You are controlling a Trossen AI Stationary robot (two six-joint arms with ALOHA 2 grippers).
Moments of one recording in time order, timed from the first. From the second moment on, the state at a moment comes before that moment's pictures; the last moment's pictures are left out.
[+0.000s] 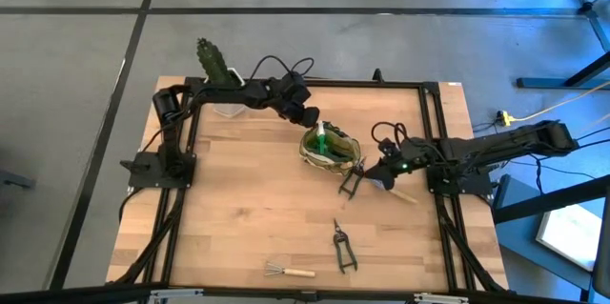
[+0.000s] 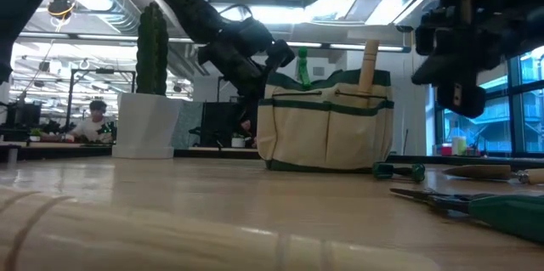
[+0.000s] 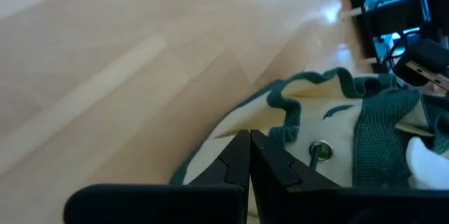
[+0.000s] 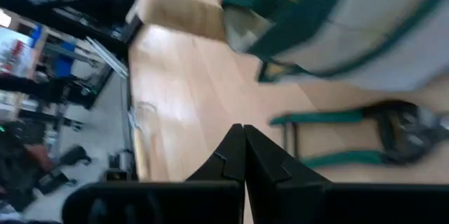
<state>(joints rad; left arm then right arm) 0.49 1.90 1.25 -0.18 0.44 -0.67 0.08 0.87 0.30 0.07 -0.11 0.93</state>
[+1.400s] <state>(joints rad) 0.10 1.77 1.25 -0.52 0.25 -0.87 -0.03 1.07 0.42 -0.06 -0.08 0.74</state>
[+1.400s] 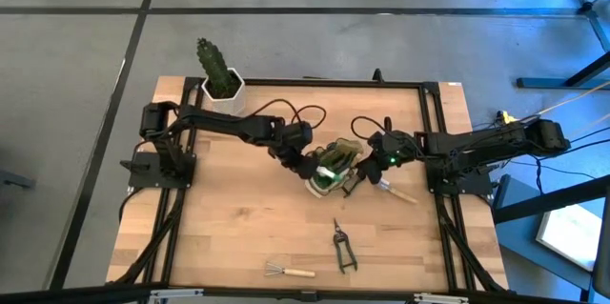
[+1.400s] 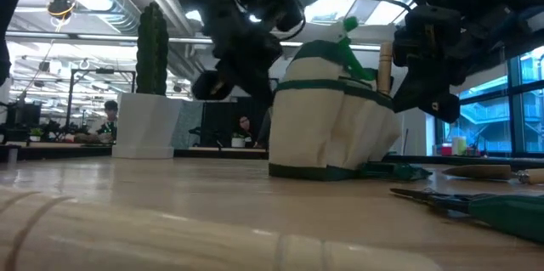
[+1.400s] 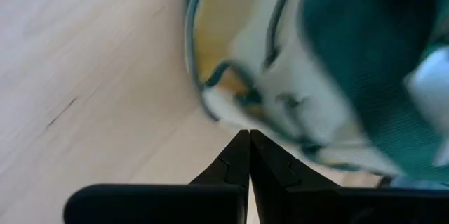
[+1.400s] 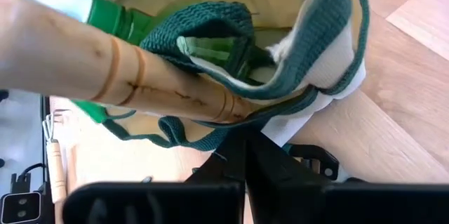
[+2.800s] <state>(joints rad) 0.36 1.72 1.03 -0.23 0.39 -0.51 0.11 1.09 0.42 -0.22 0.24 1.35</state>
